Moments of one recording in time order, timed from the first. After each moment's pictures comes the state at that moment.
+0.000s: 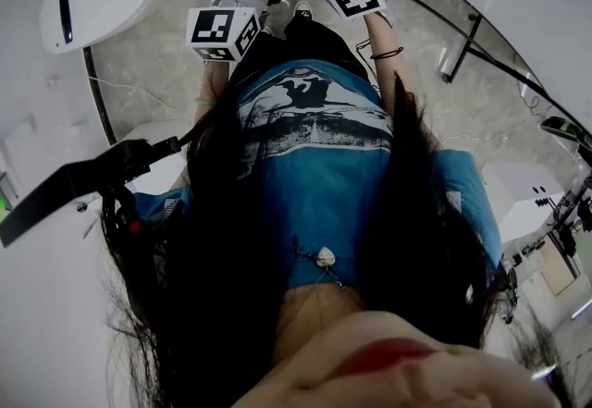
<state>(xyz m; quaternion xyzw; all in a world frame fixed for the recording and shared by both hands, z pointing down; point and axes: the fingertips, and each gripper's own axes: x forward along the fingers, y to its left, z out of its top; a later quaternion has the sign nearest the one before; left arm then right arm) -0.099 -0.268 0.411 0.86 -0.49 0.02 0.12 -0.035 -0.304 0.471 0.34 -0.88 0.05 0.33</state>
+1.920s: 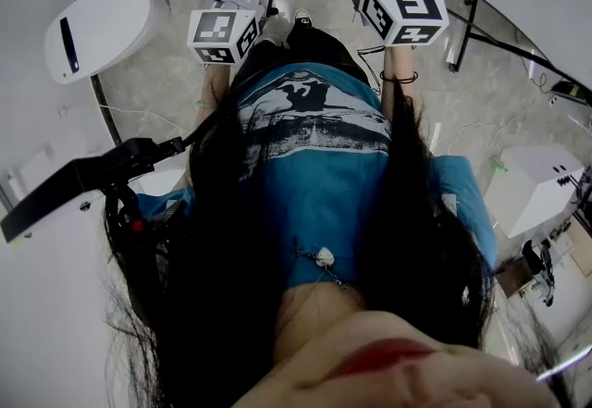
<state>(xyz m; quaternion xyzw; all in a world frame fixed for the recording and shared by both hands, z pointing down) -0.071 -0.263 0.417 0.89 -0.43 0.06 0.12 0.049 -0.292 0.336 0.51 -0.85 0.06 0.09</state>
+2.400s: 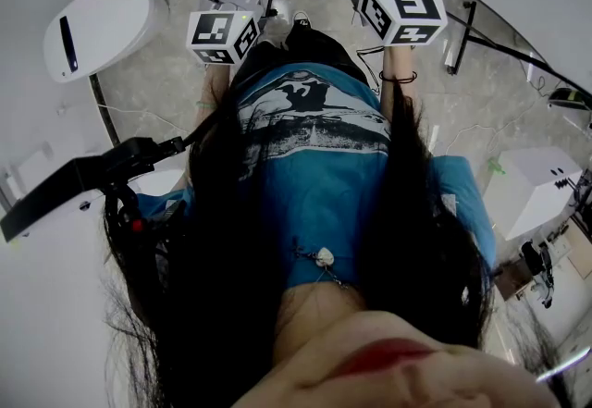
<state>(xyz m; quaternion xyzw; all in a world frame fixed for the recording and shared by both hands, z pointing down) -0.075 -0.265 0.413 0.89 -0.44 0.02 0.12 0.045 -0.295 0.338 0.50 -0.86 0.06 0.10</state>
